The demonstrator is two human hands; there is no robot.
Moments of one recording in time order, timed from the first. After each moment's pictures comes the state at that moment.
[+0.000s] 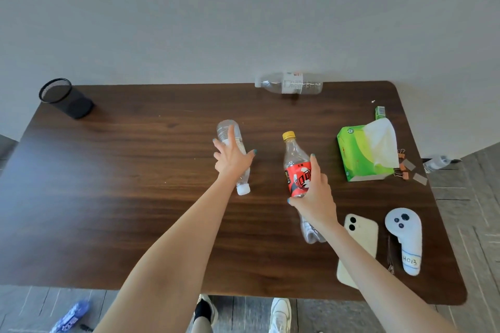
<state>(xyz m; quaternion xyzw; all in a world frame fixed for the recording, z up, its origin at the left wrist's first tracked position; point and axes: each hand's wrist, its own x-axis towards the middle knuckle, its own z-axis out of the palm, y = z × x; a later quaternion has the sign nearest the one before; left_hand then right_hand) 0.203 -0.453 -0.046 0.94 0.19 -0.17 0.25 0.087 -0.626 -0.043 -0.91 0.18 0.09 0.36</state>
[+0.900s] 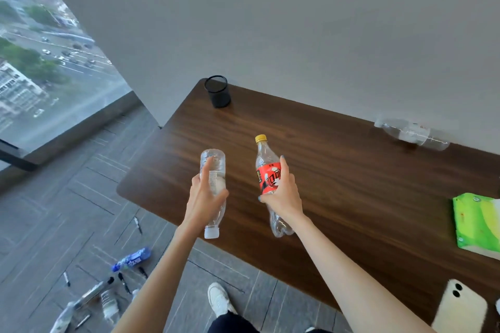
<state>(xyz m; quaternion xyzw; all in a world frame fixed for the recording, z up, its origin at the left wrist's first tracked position) 0.017 -0.137 0.057 0.87 0.28 0.01 0.39 0.090 -0.313 0.033 -0.88 -0.03 0.20 0.43</state>
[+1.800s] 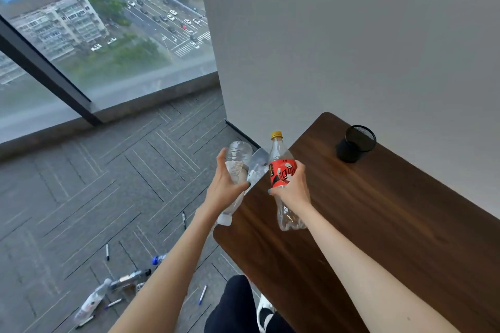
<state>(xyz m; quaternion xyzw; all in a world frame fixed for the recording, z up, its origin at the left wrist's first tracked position) 0.085 0.246 0.047 0.82 0.36 0.03 0.44 0.193 0.100 0.028 -0.86 -0.10 0.29 0.42</state>
